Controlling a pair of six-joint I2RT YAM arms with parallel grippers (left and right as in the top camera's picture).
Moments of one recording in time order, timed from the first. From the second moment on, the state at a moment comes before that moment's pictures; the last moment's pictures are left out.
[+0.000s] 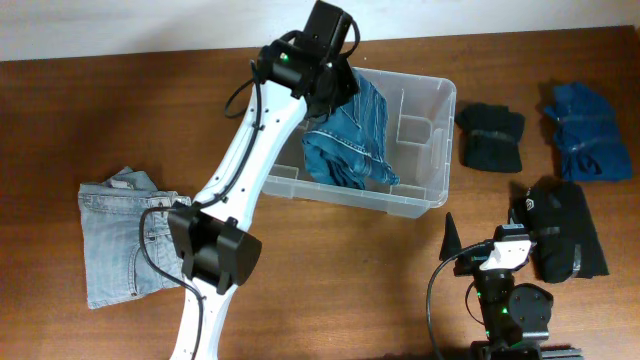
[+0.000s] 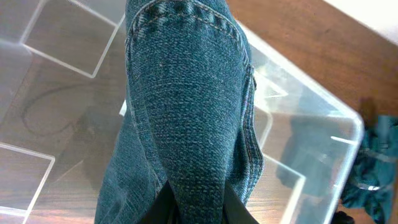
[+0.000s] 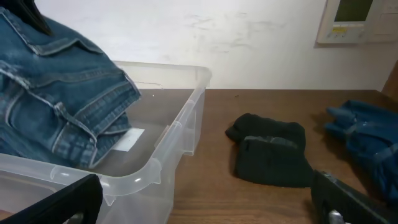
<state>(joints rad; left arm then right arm) -0.52 2.33 2.50 -1.19 0.07 -0.83 -0.05 0.01 0.01 -0.07 -0.05 0.00</state>
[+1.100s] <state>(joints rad) -0.46 2.30 2.50 -1.24 -0.12 -0.13 -0.05 0.01 0.01 -0.07 -0.05 0.00</state>
